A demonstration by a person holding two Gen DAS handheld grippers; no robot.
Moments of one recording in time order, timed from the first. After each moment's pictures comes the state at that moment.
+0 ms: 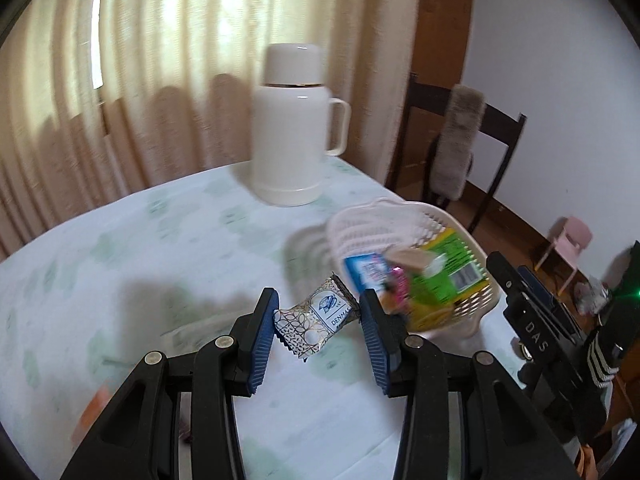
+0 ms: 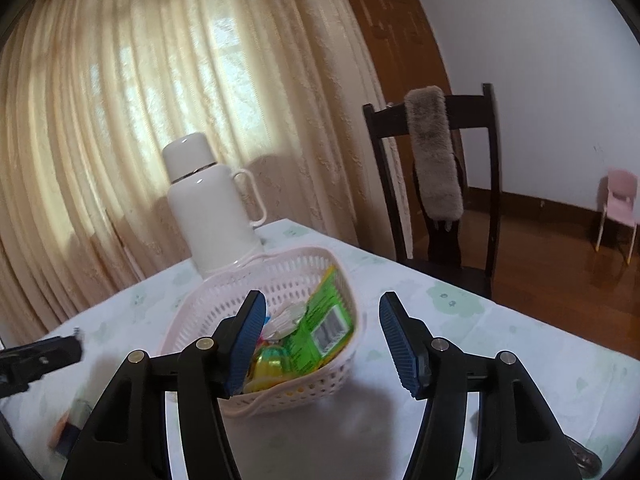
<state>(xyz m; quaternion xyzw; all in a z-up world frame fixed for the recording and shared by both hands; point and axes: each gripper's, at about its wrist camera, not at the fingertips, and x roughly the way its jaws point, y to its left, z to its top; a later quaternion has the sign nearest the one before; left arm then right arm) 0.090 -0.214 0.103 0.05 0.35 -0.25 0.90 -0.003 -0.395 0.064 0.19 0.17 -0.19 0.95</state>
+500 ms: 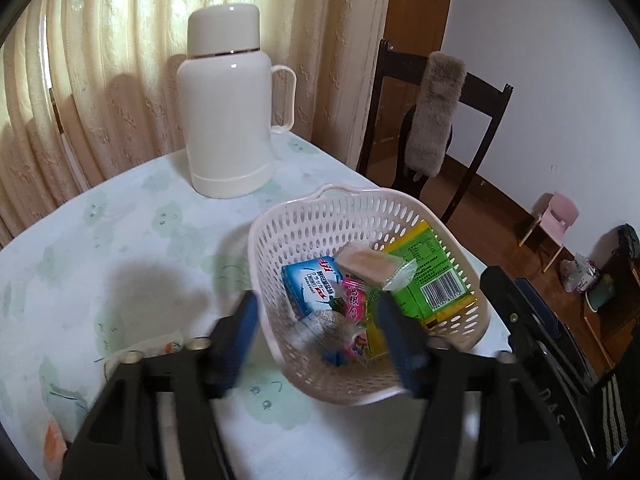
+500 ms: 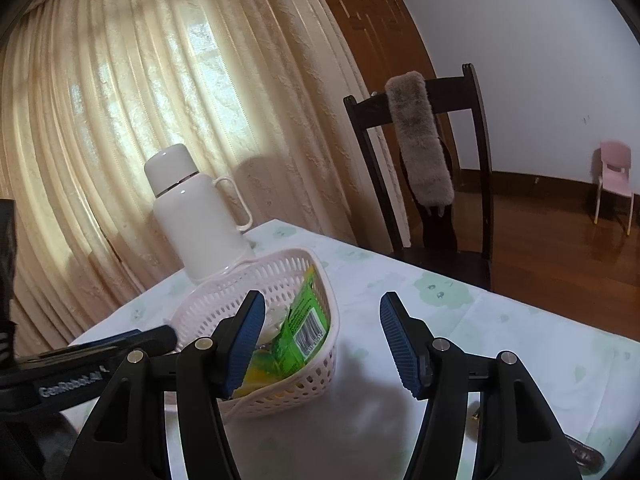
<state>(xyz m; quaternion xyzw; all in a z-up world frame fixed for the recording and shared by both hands) 0.116 -0.274 0.080 0.06 0.39 -0.29 0.87 -0.005 -0.409 0.062 0.22 0.18 -0.20 0.94</state>
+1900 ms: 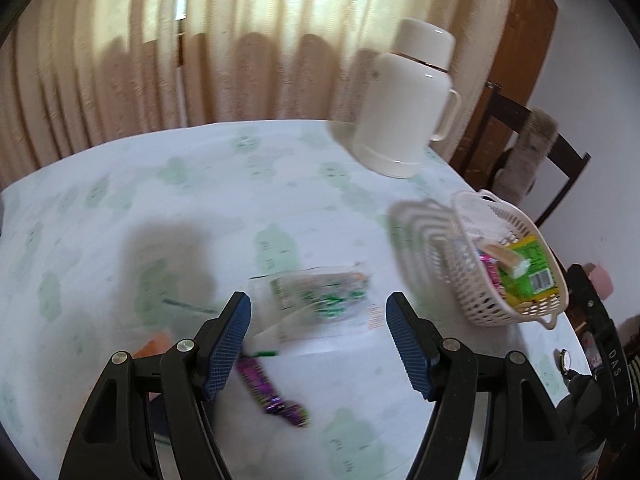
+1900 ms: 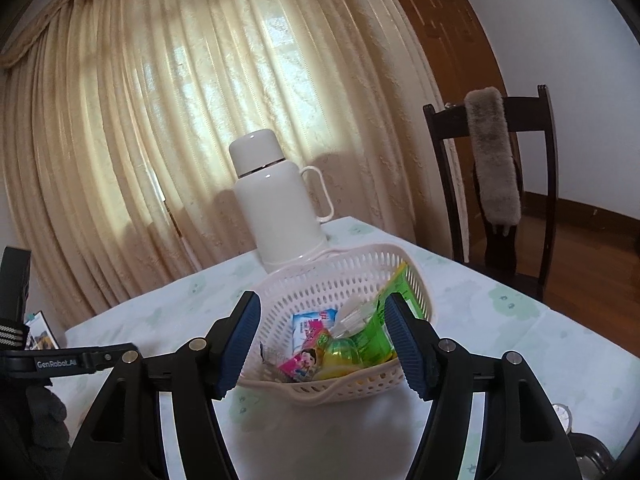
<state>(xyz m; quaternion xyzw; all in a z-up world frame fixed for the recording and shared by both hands) 0.110 -0.108 0.069 -0.03 0.41 -0.15 0.90 -0.003 -0.364 0.067 0.17 0.16 -0.07 0.97</state>
